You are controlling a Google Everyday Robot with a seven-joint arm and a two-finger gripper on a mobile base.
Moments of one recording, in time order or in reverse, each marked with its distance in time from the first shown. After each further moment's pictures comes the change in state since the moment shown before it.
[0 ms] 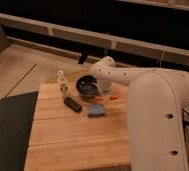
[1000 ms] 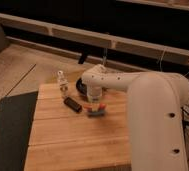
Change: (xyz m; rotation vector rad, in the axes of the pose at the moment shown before) arm -0.054 0.036 0.029 -0.091 -0.121 -0.083
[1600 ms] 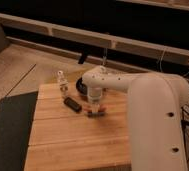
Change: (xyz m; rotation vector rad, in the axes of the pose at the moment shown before) arm 0.000 0.003 0.003 -0.022 -0.010 -0.003
